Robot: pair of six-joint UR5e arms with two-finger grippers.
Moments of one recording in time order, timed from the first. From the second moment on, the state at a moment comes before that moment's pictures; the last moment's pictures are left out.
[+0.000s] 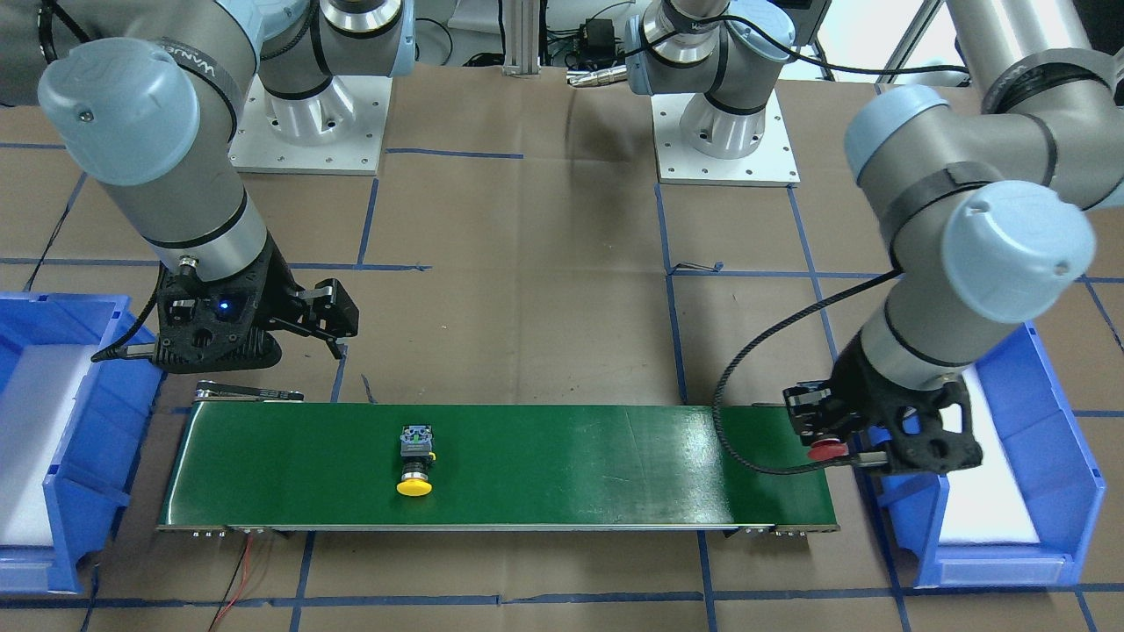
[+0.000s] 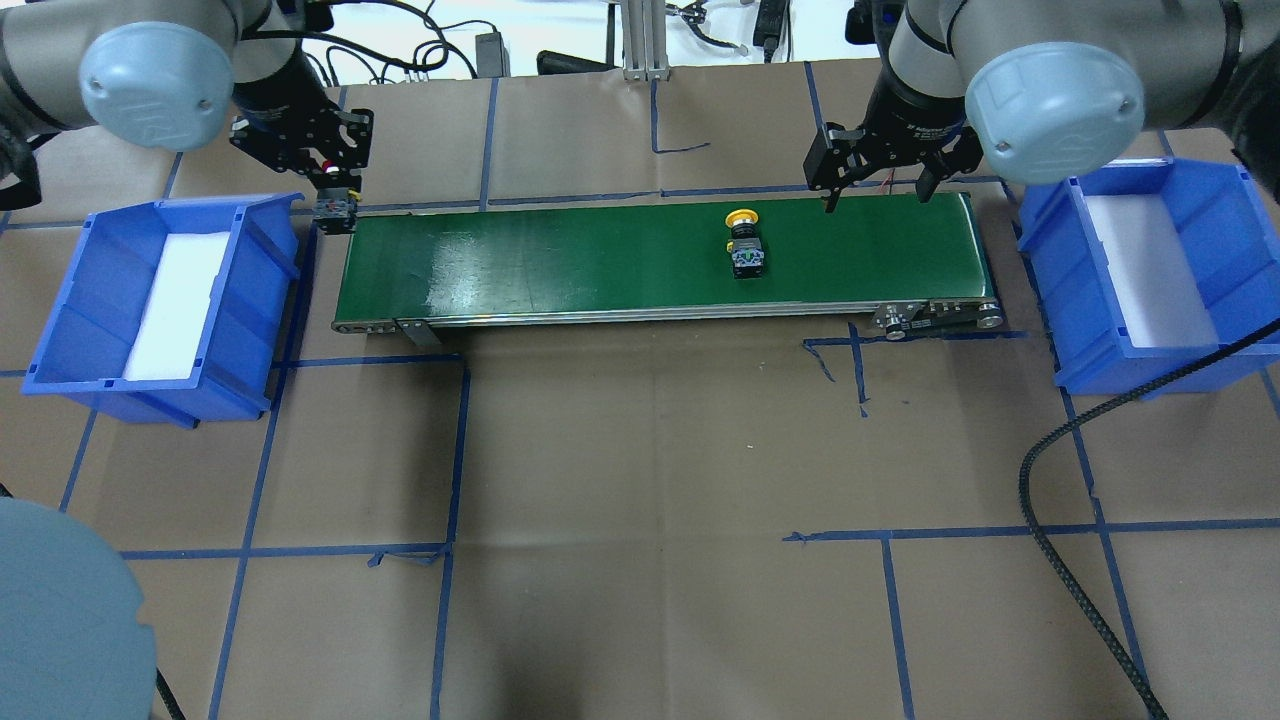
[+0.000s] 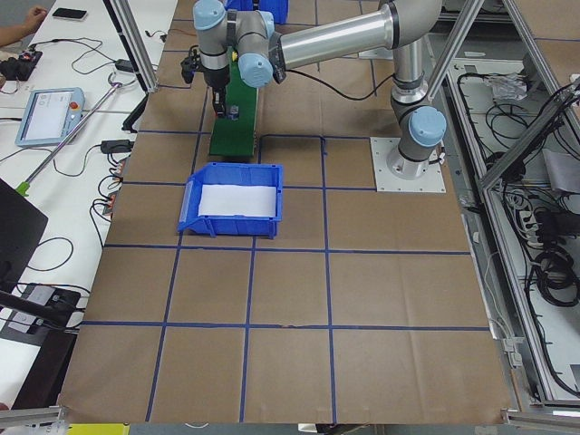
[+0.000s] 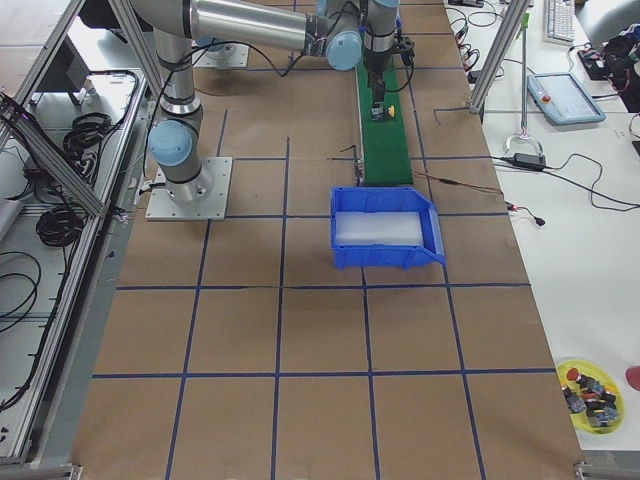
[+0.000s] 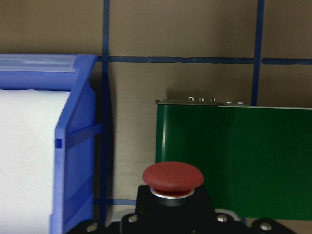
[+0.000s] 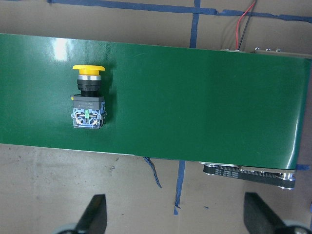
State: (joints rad) left arm -1.49 -1.96 -1.42 -1.30 1.62 0.02; right arm 1.60 -1.35 1.56 -1.84 -1.55 -0.06
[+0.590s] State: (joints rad) left arm -1.57 -2.04 -1.49 -1.16 1.61 -0.03; right arm 1.60 -1.33 1.56 -1.84 -1.55 -0.06
